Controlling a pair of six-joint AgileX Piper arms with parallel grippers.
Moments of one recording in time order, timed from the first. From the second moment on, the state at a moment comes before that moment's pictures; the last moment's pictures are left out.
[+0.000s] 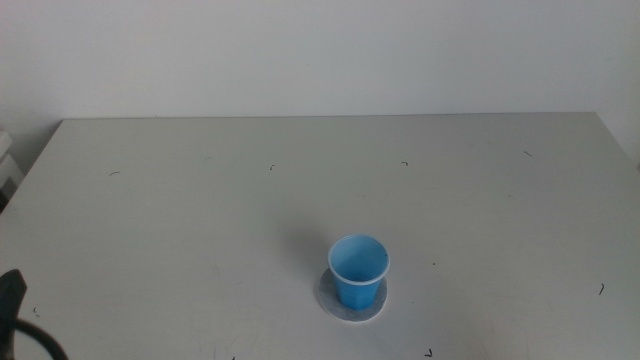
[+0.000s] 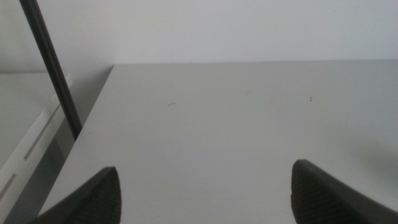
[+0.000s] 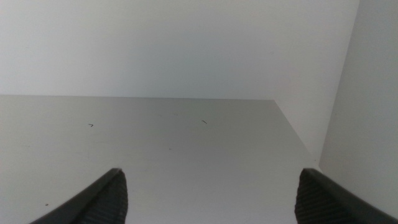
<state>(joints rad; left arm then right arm) 0.01 0.26 -0.27 -0.01 0.34 -0.02 -0.04 -0.01 0.03 -0.03 0.14 0.02</state>
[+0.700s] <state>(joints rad) 0.01 -0.01 0.03 -0.01 0.16 -0.02 -0.04 -0.01 0.03 -0.03 0.14 0.02</state>
